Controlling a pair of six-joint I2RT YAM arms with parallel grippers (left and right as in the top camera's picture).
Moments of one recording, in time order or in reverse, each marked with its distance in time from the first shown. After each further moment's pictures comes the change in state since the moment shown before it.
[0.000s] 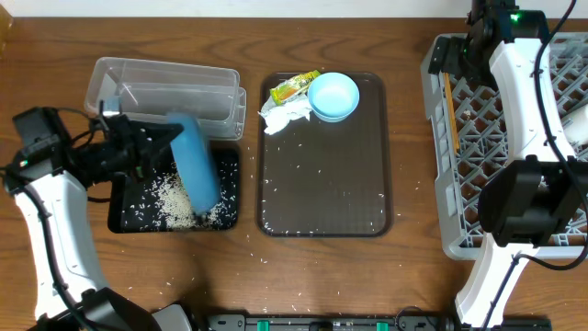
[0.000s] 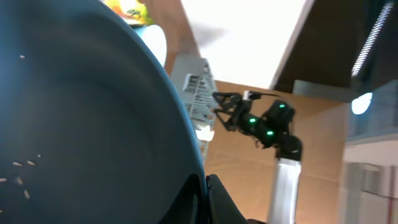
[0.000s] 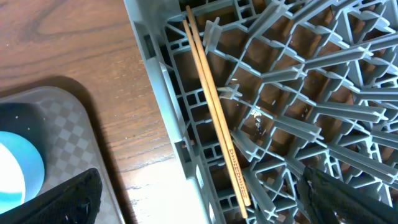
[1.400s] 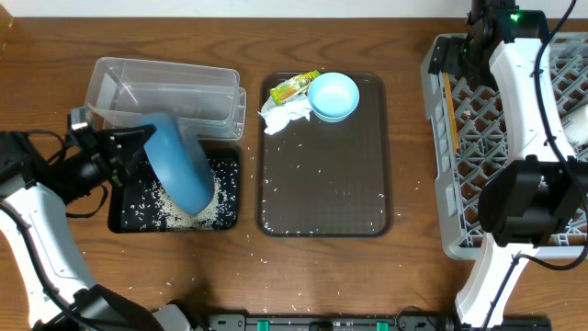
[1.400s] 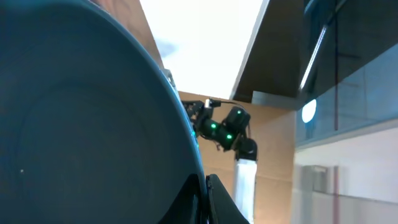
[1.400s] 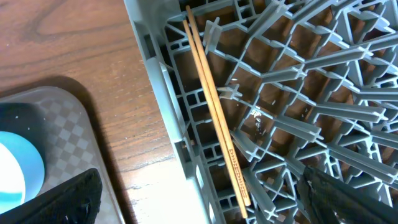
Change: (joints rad) left arm 0.149 0.000 -0.007 -0.075 0.162 0.078; right arm 0.000 0.000 0.000 0.000 0.000 0.000
